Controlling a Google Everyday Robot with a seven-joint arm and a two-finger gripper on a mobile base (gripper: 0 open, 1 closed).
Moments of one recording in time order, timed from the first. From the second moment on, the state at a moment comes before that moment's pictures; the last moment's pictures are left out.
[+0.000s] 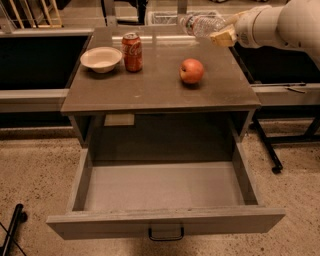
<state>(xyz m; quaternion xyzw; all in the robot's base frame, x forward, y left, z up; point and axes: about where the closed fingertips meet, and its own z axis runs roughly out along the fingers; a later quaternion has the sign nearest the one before) 0.782 -0.203 0.975 -0.36 0.73 -0.02 0.58</state>
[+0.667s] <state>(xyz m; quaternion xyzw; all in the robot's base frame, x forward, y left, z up) 0.751 -0.163 0.956 -0.42 0.71 0.02 0.56</state>
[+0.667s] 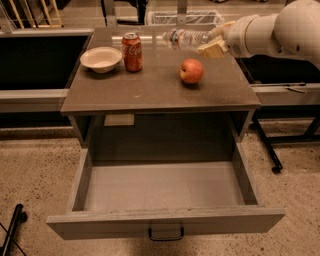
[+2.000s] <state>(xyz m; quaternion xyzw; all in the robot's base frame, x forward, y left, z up) 0.600 -0.097 0.909 -0.60 0.59 0.24 0.49</state>
